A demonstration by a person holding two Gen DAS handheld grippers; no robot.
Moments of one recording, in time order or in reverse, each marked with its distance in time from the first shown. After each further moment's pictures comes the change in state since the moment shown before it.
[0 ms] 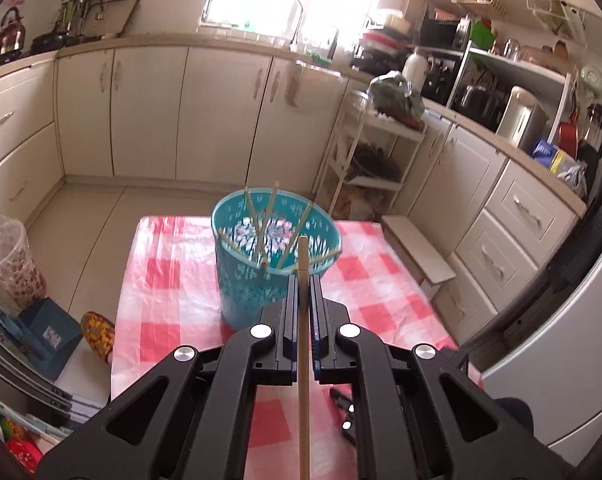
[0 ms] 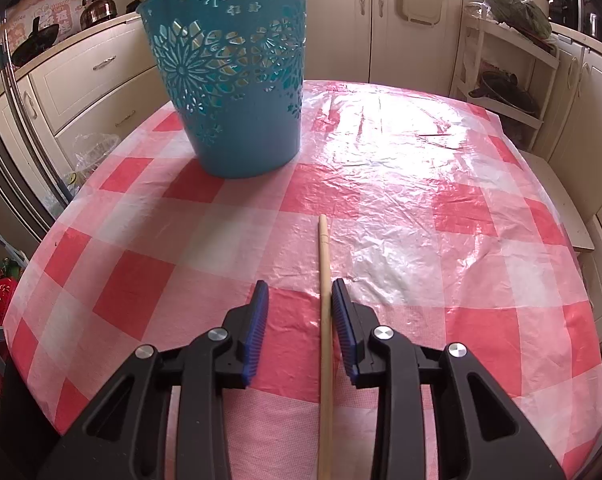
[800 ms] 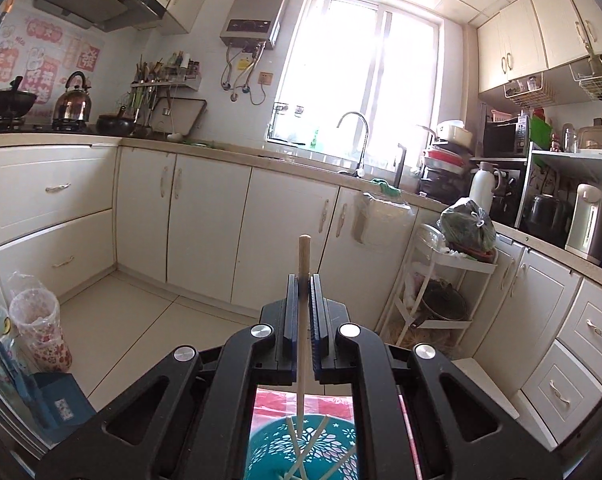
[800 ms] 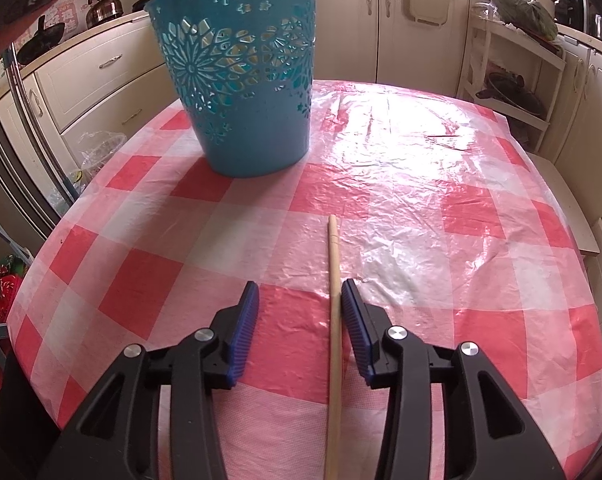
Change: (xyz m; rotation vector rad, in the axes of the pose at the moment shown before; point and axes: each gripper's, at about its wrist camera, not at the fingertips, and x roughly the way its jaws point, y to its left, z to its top) left arm 0.072 0.007 0.119 -0.061 -0.429 0.271; right arm 0.001 0.004 0.000 -0.011 0.002 0.024
